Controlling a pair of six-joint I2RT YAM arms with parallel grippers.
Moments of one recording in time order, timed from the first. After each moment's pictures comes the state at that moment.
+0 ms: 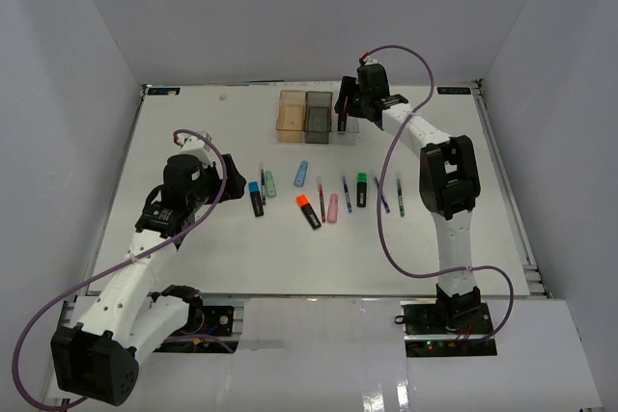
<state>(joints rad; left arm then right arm) -0.25 0.90 0.72 -0.34 0.01 -0.34 0.39 2.22 1.85 -0.22 0.00 0.41</state>
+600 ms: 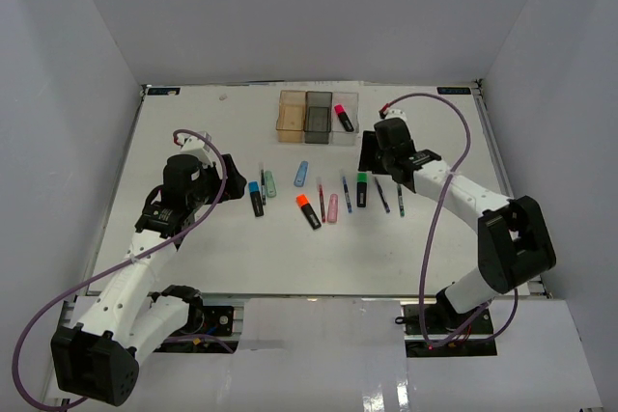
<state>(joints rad) -0.25 0.90 0.72 -0.34 0.02 -0.34 0.48 1.55 1.08 -0.23 0.19 0.39</state>
